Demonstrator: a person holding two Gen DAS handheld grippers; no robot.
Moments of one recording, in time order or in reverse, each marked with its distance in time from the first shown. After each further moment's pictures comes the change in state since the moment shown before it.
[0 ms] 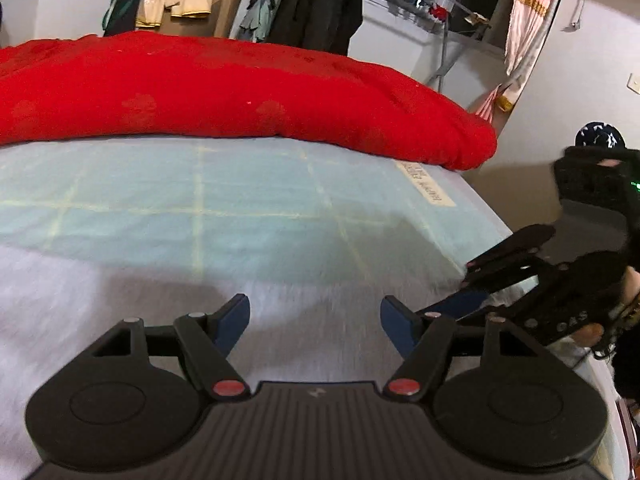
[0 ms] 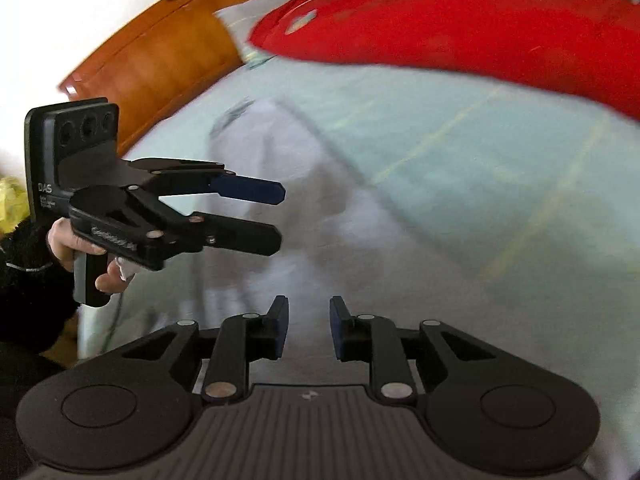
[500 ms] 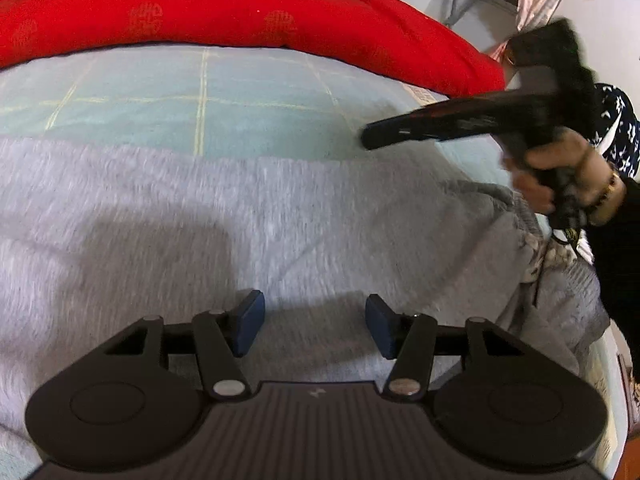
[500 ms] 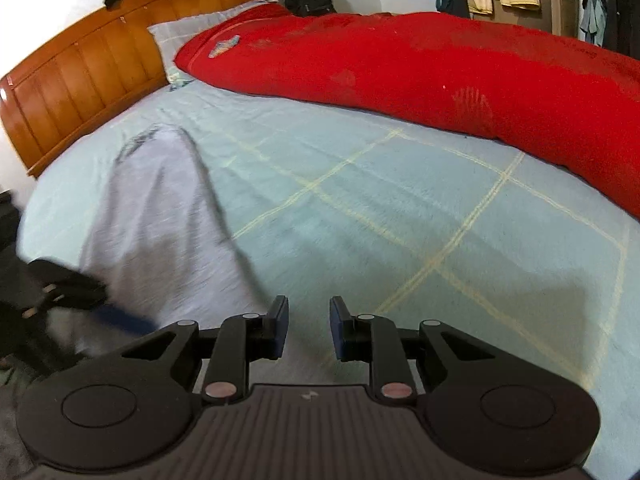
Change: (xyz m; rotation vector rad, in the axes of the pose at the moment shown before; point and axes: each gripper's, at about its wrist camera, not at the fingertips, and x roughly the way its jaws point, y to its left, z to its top) left arm 0.000 0.005 -0.062 -0.043 0.170 0.000; right arm 0.033 -0.054 0.036 -0.003 -0.069 -0.219
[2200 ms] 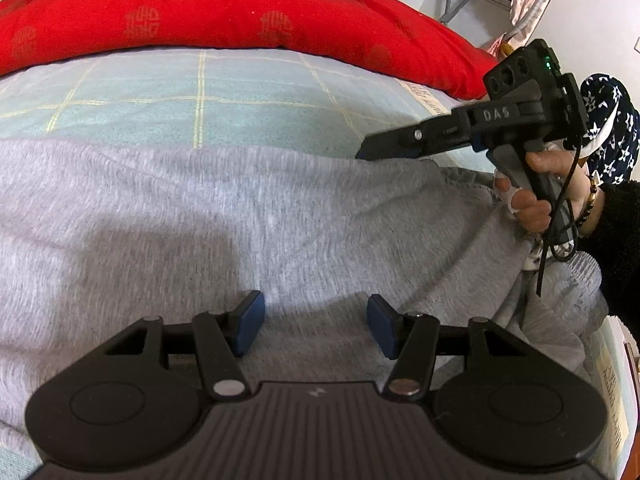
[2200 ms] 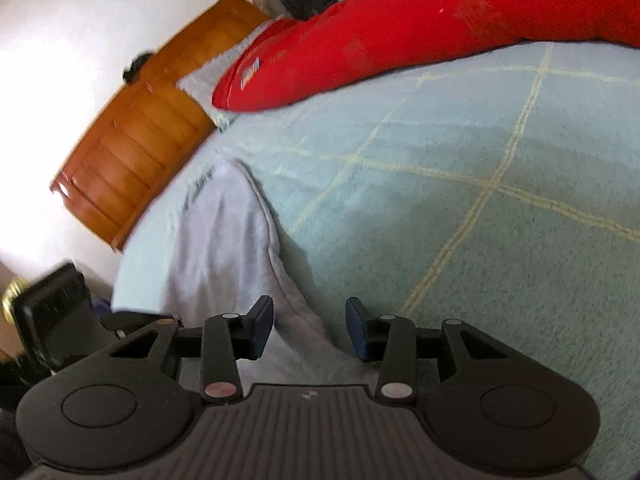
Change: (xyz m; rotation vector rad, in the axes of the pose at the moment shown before) left arm 0.003 -0.001 0.000 0.028 -0.005 -0.001; right arm 0.019 -0.036 -0.034 0.296 -0.045 0.353
